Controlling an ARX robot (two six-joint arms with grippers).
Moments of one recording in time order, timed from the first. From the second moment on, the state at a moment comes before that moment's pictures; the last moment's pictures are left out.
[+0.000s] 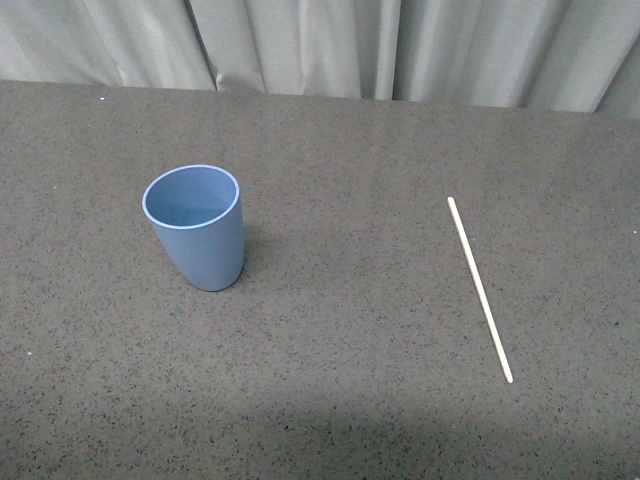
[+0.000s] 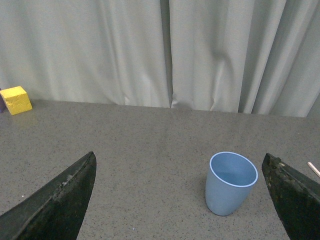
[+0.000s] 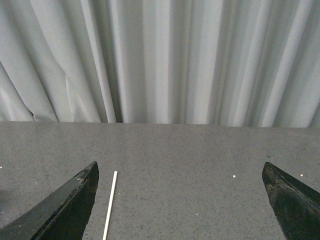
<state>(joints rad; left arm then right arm) 0.00 0.00 0.02 0.00 0.00 0.00 0.00 0.00 0.01 0.00 0.00 0.00</state>
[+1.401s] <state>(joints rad) 0.00 0.00 0.02 0.00 0.00 0.00 0.09 0.73 0.17 0.24 0.08 -0.19</state>
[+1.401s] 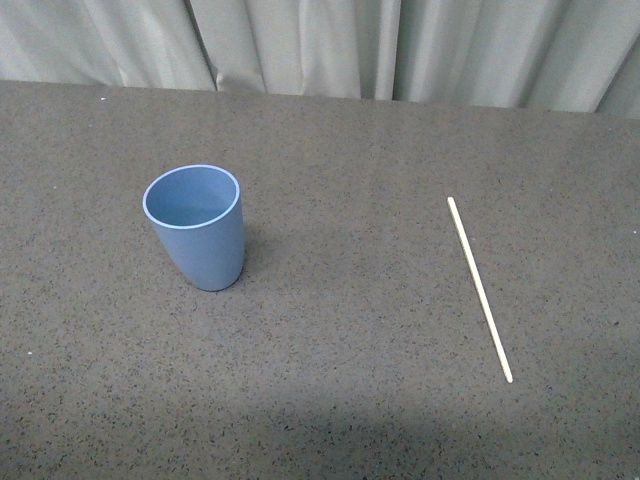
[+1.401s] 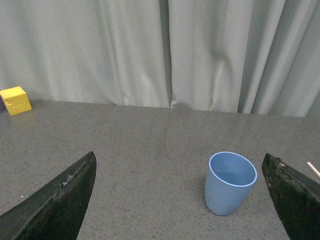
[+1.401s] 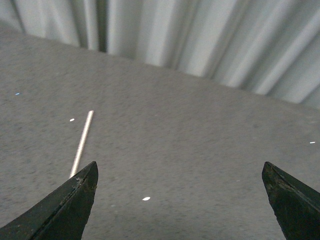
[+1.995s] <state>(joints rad) 0.00 0.00 0.02 0.00 0.00 0.00 0.20 1.81 0.87 -0.05 -0.05 0.08</state>
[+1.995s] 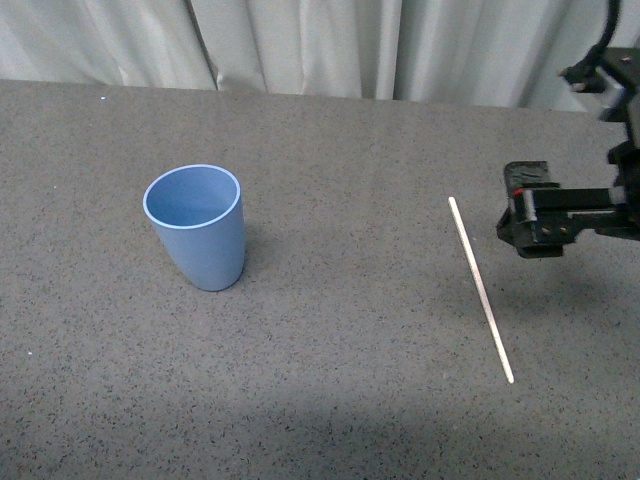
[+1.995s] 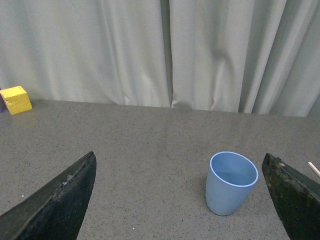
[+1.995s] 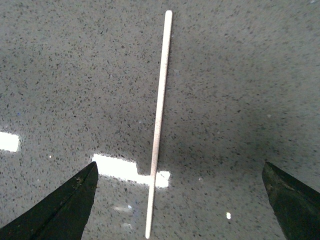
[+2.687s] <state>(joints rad) 0.00 0.00 0.02 0.00 0.00 0.00 0.24 2.24 1.33 -0.31 -0.02 0.20</state>
